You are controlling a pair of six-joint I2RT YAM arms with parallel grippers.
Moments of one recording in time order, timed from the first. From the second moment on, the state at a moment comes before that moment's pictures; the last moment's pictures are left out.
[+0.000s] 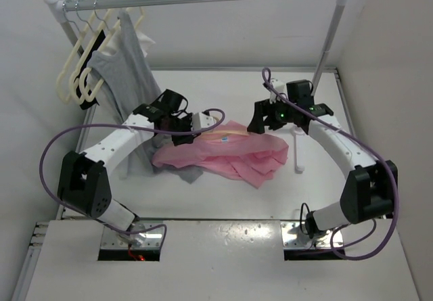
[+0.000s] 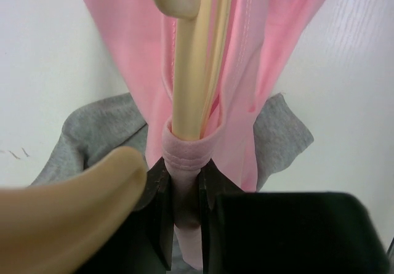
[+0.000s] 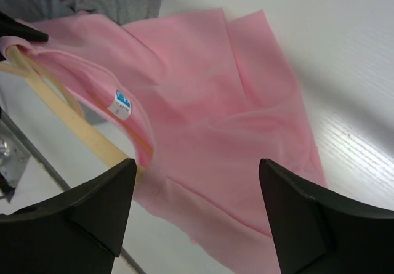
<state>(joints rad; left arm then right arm) -0.43 1.51 1.20 -0.72 0.43 0.87 0.23 1.46 1.10 -0.44 -0.53 0.04</state>
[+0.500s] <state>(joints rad) -0.45 1.54 1.25 -0.76 0.47 0.92 0.34 1.49 1.17 -0.44 -0.74 -0.14</state>
